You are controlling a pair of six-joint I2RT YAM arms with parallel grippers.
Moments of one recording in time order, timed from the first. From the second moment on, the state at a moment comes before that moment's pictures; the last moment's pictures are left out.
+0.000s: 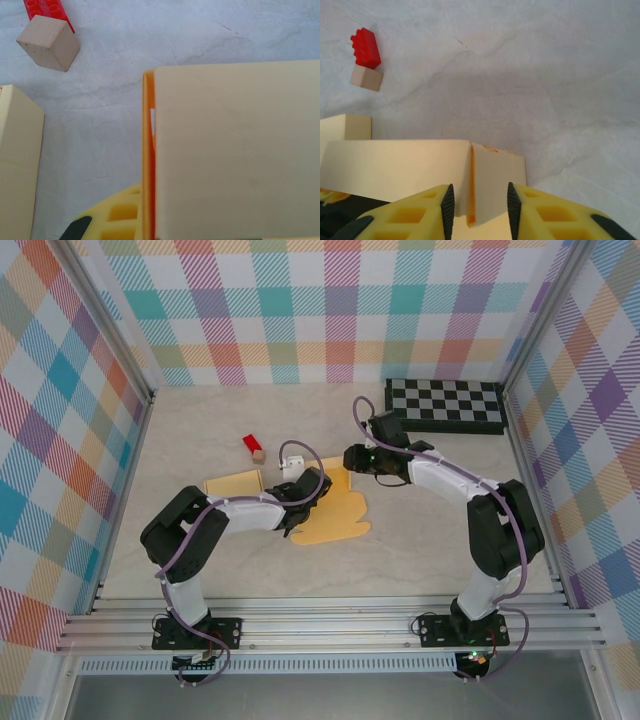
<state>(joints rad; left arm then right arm) -0.77 1.81 0.97 -0.08 -0.66 -0.68 0.49 1.72 1.20 -0.32 -0.20 0.51</state>
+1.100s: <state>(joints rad) -0.77 1.60 0.92 -0.21 -0.35 -0.62 0.49 1.62 0.93 0.02 -0.13 0.53</state>
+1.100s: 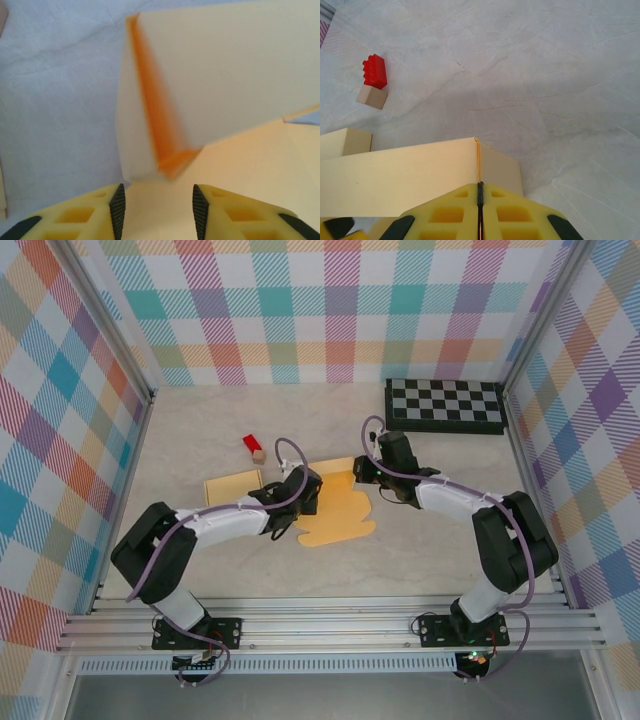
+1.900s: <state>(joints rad) -0.62 1.41 0.89 -0.21 -0.22 -0.21 0.50 1.64 0.98 -0.24 -0.06 0.45</state>
